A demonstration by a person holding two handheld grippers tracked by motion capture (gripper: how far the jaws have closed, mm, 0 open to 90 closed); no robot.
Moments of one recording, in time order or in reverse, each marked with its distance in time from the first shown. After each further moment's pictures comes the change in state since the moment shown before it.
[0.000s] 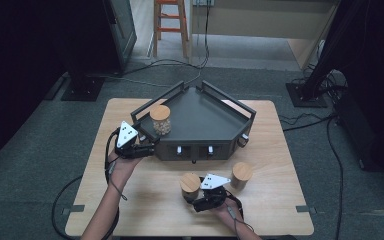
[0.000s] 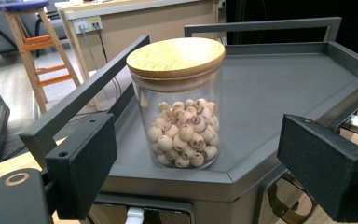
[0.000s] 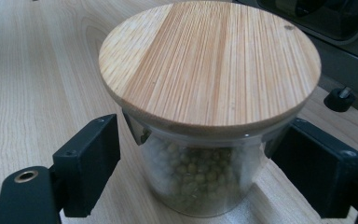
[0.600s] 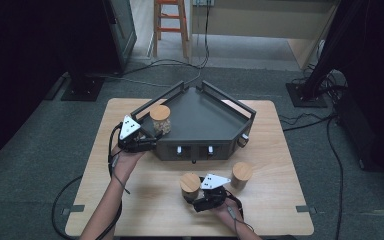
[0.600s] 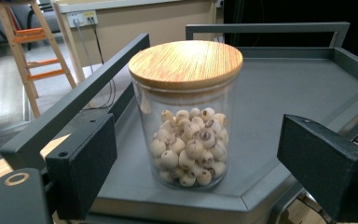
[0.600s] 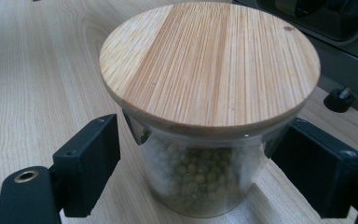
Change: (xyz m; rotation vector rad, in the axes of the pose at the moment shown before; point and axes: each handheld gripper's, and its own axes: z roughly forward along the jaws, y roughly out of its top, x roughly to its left) left arm 0.012 0.004 0.018 0.008 -0.023 -0.041; right arm 0.000 0.000 0.000 0.000 0.000 -0.002
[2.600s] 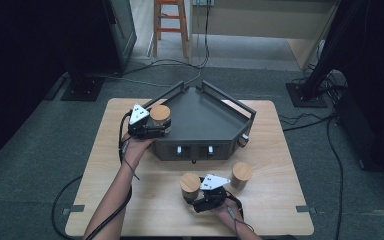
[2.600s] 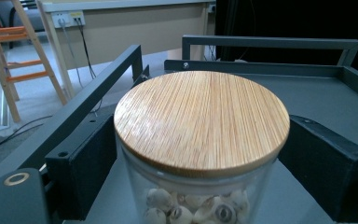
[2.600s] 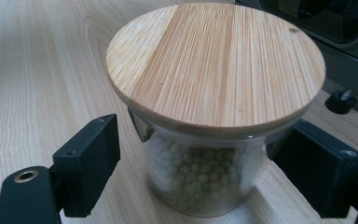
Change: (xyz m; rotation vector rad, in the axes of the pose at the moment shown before) left arm 0.017 0.013 0.050 -0.010 -0.047 -0.028; right arm 0.001 0.001 -0.001 0.001 0.001 -0.010
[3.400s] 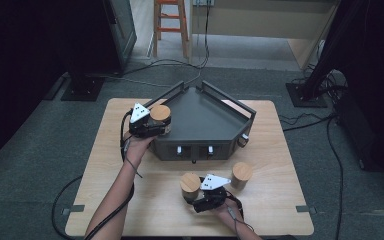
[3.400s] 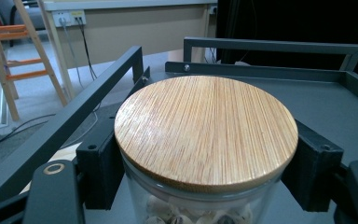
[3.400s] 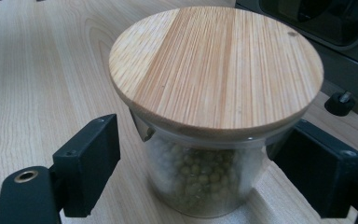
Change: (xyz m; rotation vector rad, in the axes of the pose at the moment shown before) left arm 0.000 0.003 0.006 0.001 0.003 -0.015; right arm 0.000 -0.001 -0.001 -0.007 0.001 -0.003
